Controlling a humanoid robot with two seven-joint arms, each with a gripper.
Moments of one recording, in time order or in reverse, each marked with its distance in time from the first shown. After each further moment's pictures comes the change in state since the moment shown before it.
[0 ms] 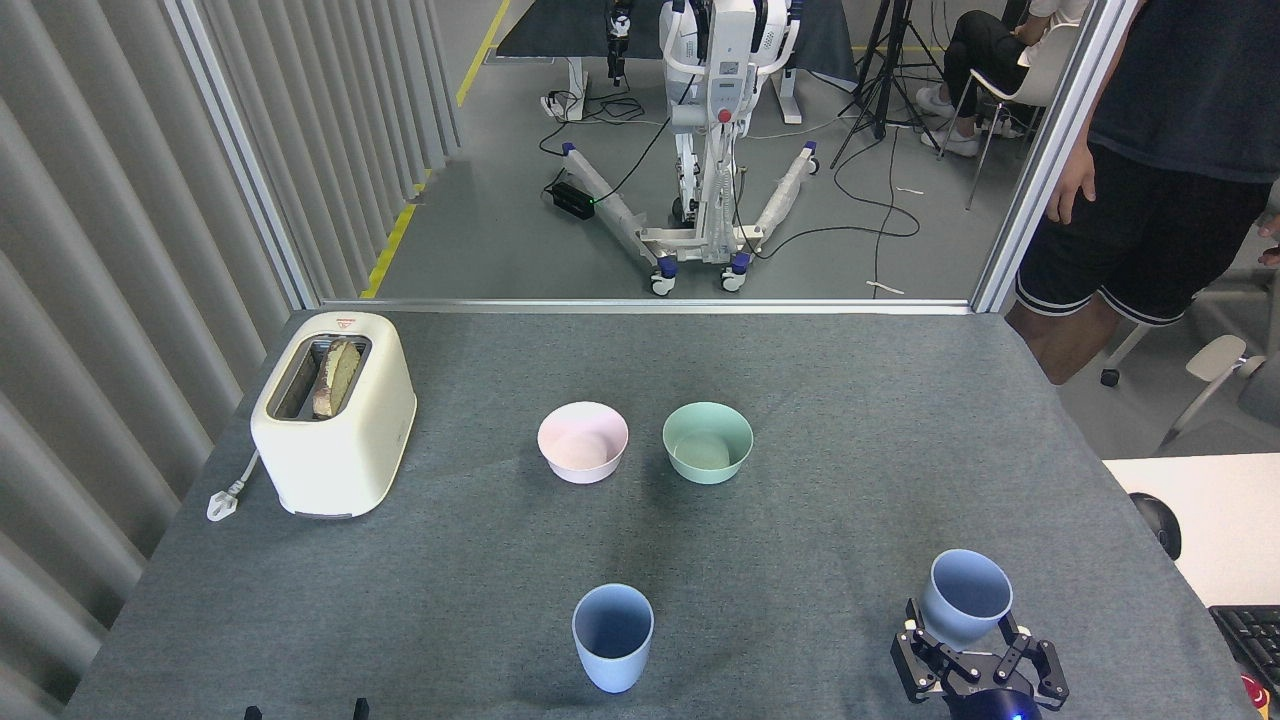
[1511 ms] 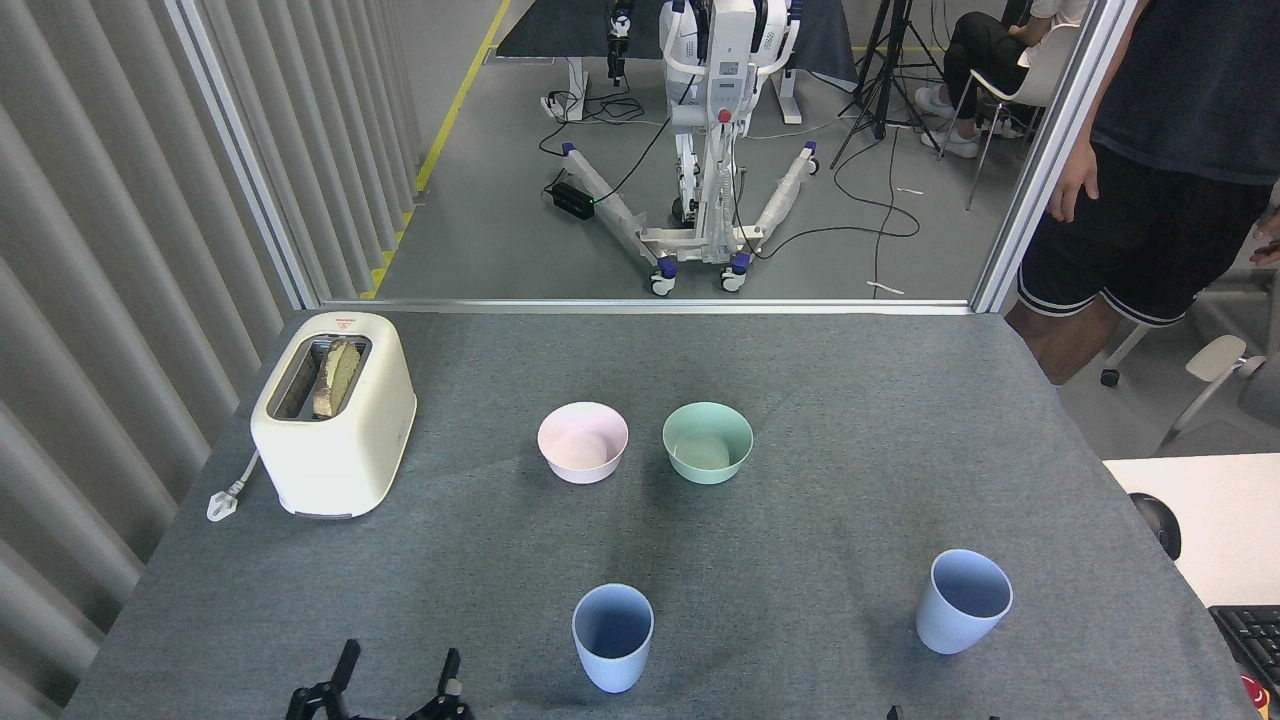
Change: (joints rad) left arm -0.073 -0.033 -0.086 -0.040 -0.026 -0.116 -0.014; right arm 0.373 0.113 0.038 -0.339 -0.053 0.000 -0.109
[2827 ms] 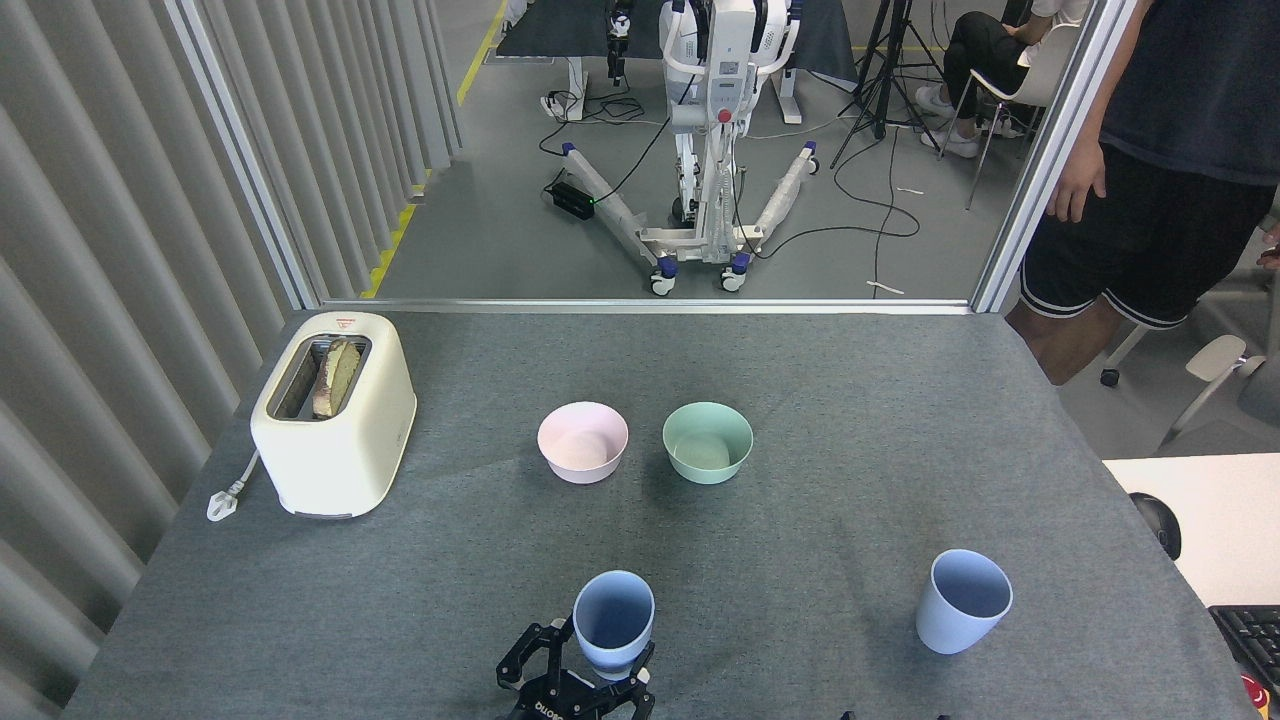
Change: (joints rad) left arm -0.326 -0.029 -0.388 0.388 -0.108 -0.026 0.001; right arm 0.018 0.026 0.071 -0.019 -0.001 -0.041 -0.005
